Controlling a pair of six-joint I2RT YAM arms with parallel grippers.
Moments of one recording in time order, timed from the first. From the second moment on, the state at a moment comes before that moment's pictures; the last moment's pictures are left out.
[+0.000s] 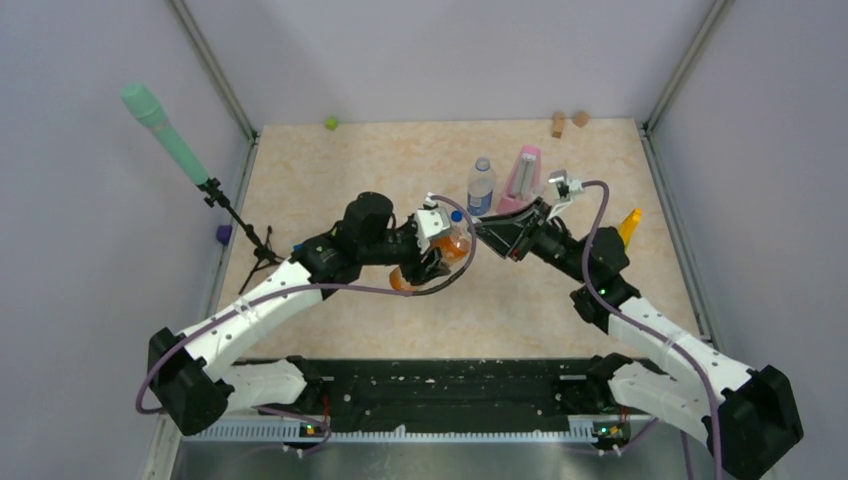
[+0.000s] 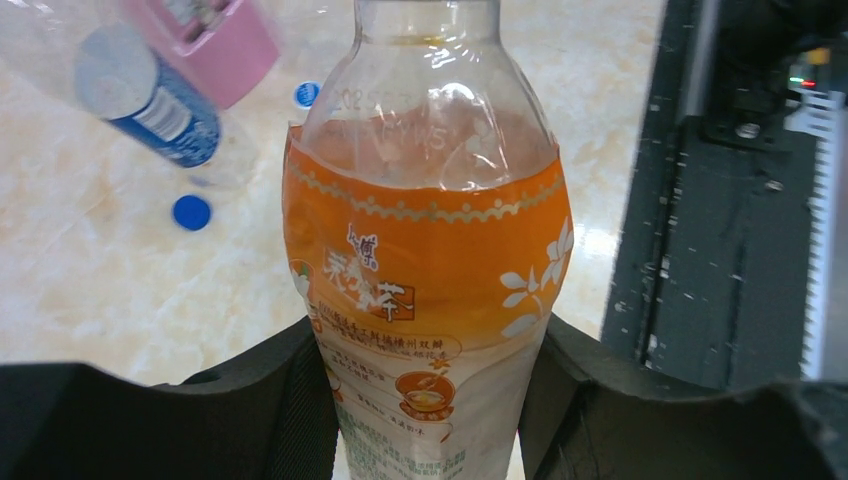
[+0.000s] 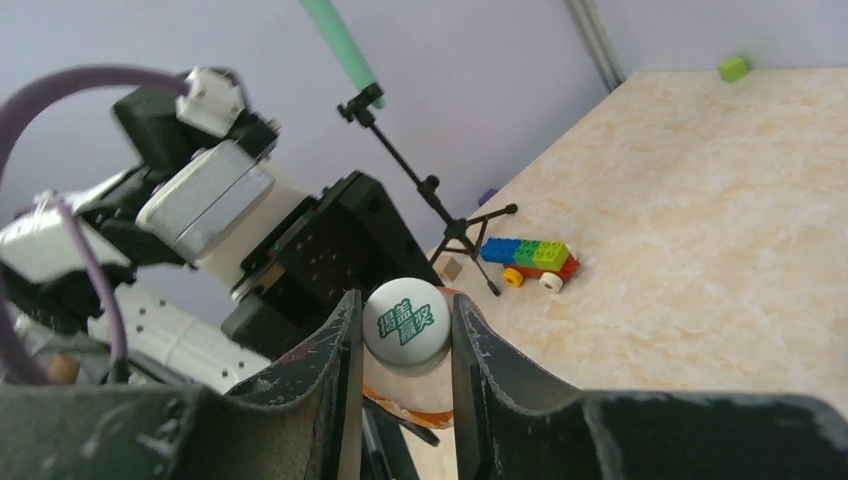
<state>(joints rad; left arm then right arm) -0.77 1.17 1.02 -0.33 0.41 0.27 0.59 0.92 0.55 0.65 -0.39 0.74</state>
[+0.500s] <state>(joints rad) -0.62 1.20 1.07 -0.45 0.99 0.31 0.54 0.92 0.65 0.64 -0.87 0.51</state>
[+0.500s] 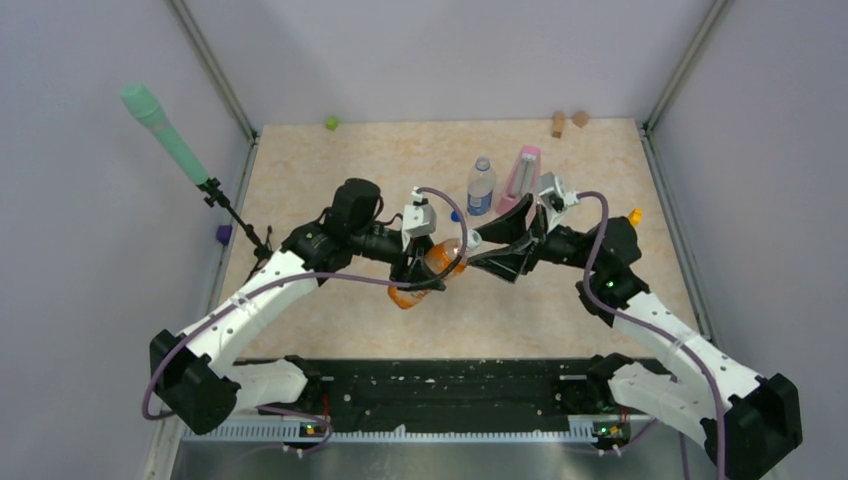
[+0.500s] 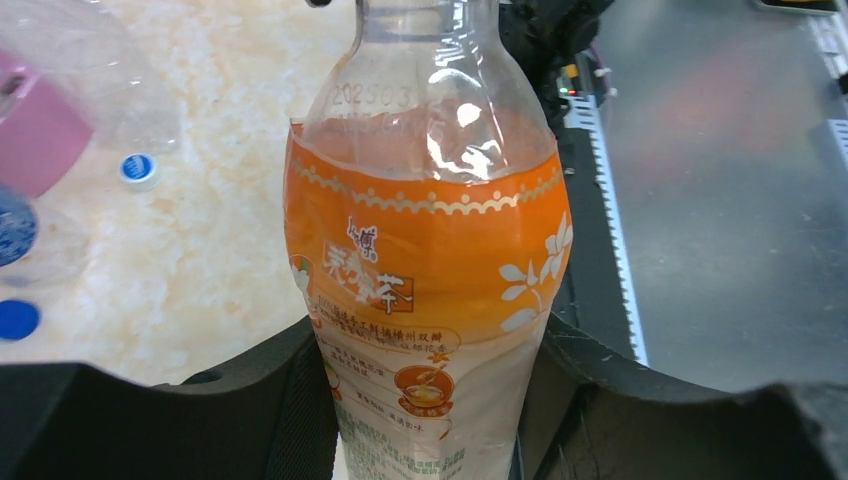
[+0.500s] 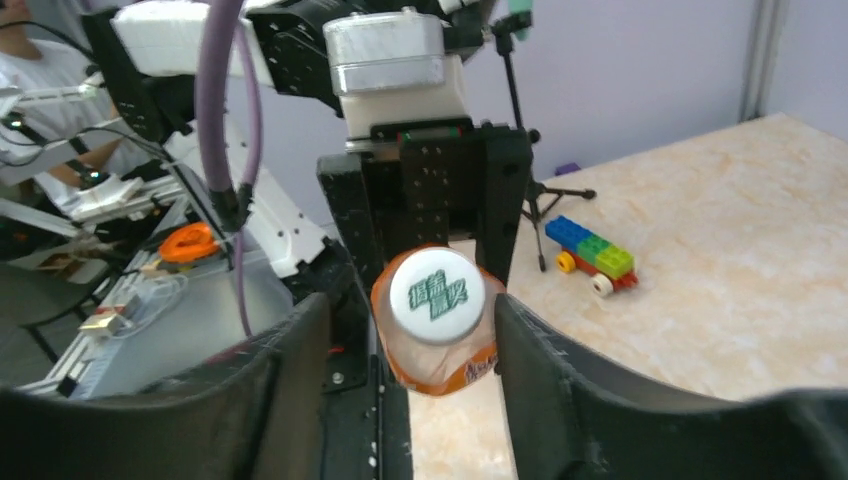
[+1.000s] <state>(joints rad) -0.63 1.15 1.06 -0.47 0.62 0.41 0.47 0.80 0.69 0.22 -0.64 0.53</state>
